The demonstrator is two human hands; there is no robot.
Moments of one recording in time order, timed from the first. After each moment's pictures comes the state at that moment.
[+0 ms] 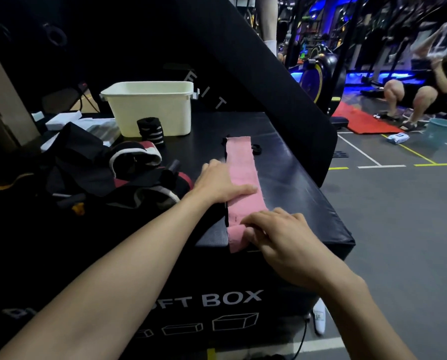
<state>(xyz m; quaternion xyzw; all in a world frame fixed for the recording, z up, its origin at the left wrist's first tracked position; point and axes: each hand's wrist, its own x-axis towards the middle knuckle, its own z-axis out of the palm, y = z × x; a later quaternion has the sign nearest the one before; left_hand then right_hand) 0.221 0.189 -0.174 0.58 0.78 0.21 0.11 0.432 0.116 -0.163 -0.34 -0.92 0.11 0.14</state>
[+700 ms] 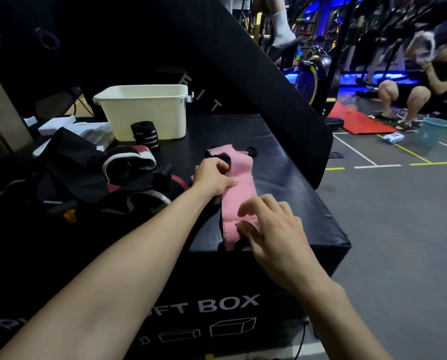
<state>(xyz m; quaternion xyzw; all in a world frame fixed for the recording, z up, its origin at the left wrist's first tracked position) 0.215 0.214 -0.179 0.47 0.77 0.40 0.17 0.421 0.114 -0.172 -0.38 -0.87 0.12 0.27</state>
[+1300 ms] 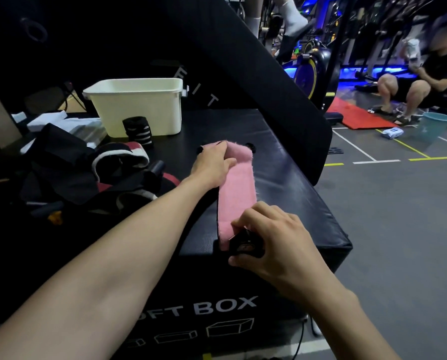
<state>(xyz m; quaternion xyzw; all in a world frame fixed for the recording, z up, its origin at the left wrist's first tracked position) 0.208 0.247 -0.175 0.59 0.74 0.31 0.04 0.434 0.120 -0.173 -0.34 -0.91 0.09 0.22</state>
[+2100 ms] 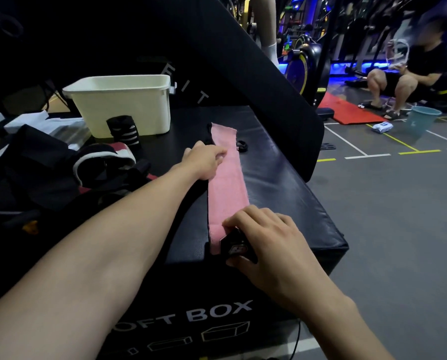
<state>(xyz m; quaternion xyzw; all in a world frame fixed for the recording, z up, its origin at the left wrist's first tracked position) 0.177 0.296 -0.189 0.65 0.74 0.15 0.05 0.431 0.118 -0.175 -0.36 -0.91 0.05 0.19</state>
